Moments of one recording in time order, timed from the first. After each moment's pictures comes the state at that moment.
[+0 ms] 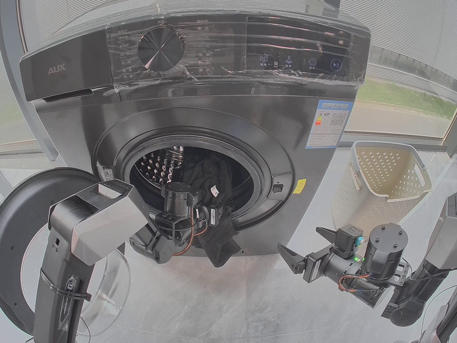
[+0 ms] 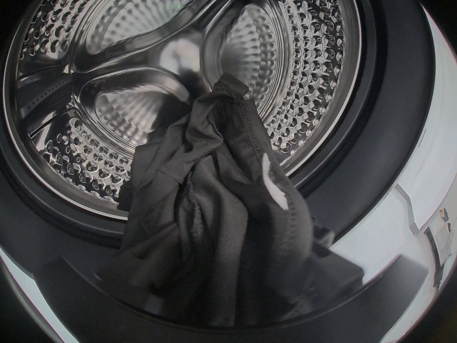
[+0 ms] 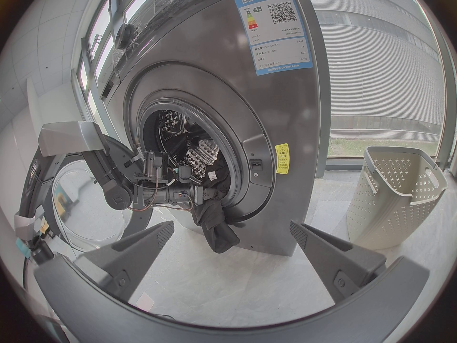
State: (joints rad) left arm -0.45 2.52 -1.26 -0.97 0.06 -0.09; right arm 0.73 1.93 -0.24 -1.49 -0.24 0.18
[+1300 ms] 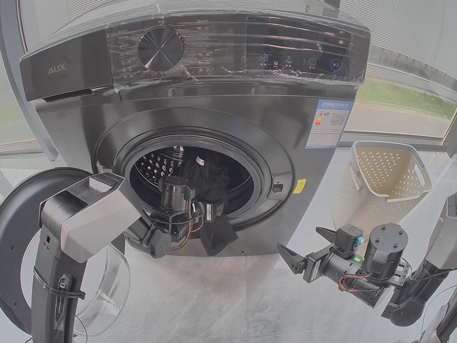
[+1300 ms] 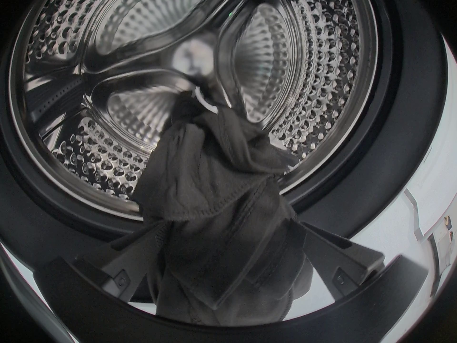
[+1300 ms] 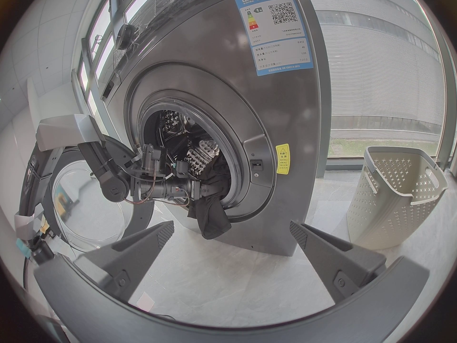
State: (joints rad) left arm -0.44 2.47 -1.25 -0.89 0.11 -0.12; right arm 0.73 1.93 -0.24 -1.49 -0.24 0.18
